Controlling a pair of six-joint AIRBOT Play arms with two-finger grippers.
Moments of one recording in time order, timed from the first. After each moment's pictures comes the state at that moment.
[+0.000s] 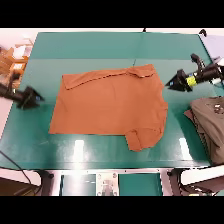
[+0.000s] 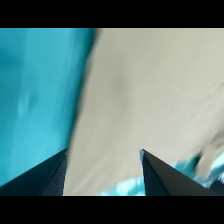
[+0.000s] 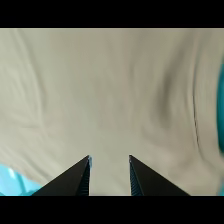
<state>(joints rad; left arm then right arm) 0.52 -1.65 1.28 0.96 -1.52 -1.21 -0.37 -1.60 1.42 -0.88 1.45 1.39</state>
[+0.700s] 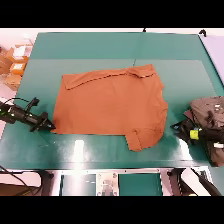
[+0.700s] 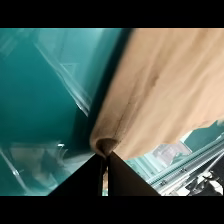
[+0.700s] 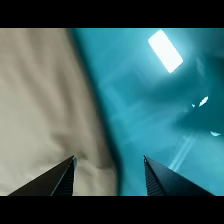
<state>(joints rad) 0.45 -1.57 0.88 1.03 -1.39 -1.15 -0.72 -0.94 0.37 -0.89 1.14 1.35</state>
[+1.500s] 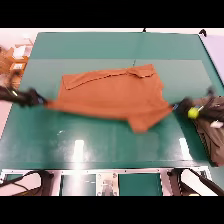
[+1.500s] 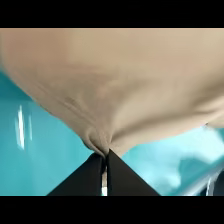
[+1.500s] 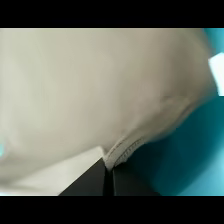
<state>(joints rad) 0.44 -1.28 1.16 0.78 -1.46 -1.10 -0.55 -1.02 0.72 -0.55 1.12 1.16</state>
